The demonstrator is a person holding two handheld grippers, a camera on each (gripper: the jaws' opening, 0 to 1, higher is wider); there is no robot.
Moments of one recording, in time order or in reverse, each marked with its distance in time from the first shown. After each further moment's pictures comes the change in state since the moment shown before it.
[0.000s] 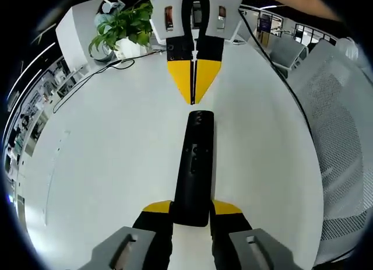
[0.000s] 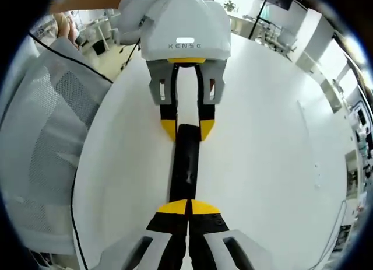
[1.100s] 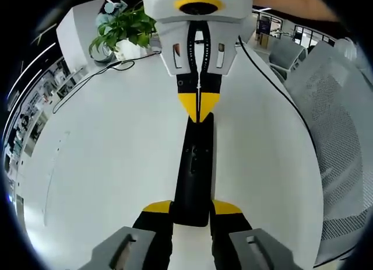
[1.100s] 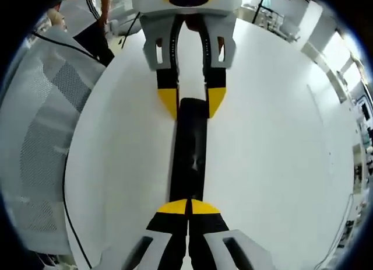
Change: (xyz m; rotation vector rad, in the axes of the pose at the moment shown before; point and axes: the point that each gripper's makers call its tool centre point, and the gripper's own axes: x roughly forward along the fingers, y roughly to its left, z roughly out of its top) left arm -0.001 0.000 -0.001 -0.001 -0.015 -0.005; right arm 0.036 0.006 -0.023 0.031 0.070 0.033
